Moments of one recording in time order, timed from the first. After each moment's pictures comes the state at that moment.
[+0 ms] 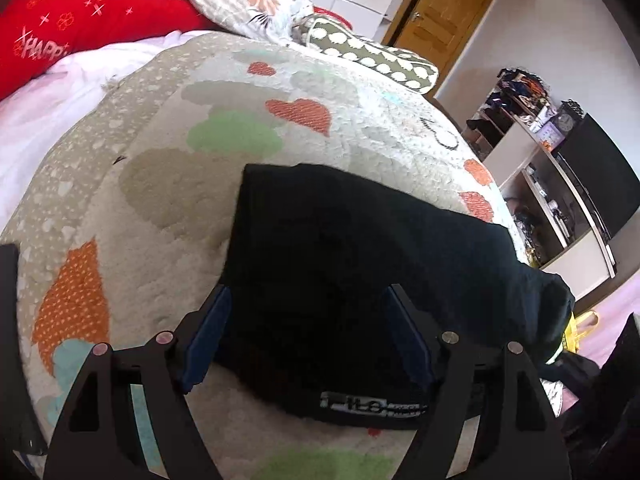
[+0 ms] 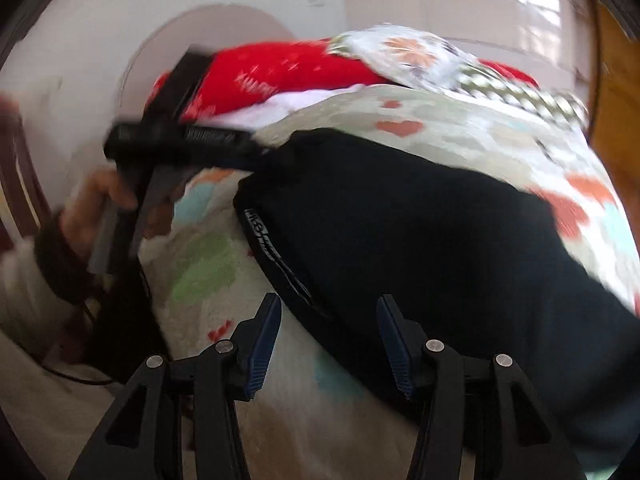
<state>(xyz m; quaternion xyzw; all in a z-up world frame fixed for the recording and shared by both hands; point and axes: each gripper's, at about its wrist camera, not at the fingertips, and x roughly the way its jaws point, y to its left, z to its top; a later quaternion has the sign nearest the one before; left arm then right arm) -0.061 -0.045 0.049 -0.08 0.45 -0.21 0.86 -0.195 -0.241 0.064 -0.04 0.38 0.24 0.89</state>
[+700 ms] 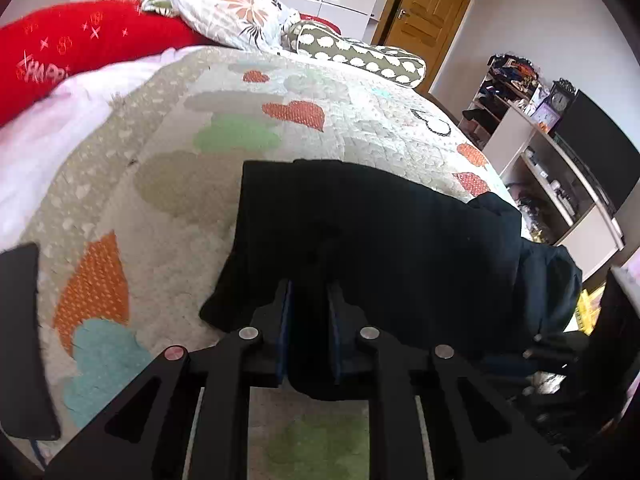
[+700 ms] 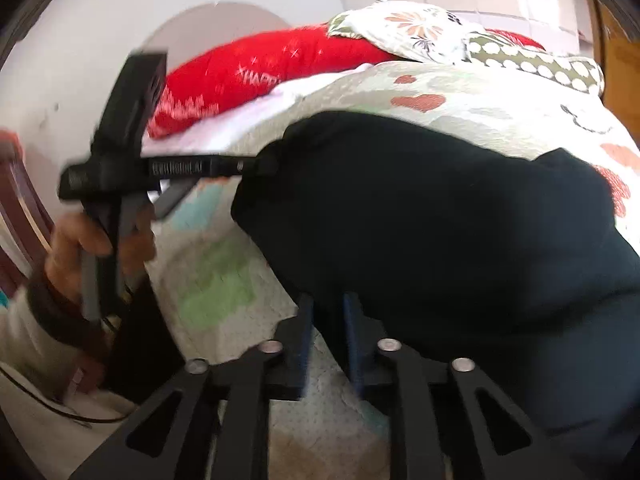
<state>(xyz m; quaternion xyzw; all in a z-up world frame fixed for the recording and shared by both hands) -0.088 -0.041 0.055 -0.03 0.43 -0.21 0.88 -0.180 -0.243 0.056 0.04 0.42 0.26 0.87</state>
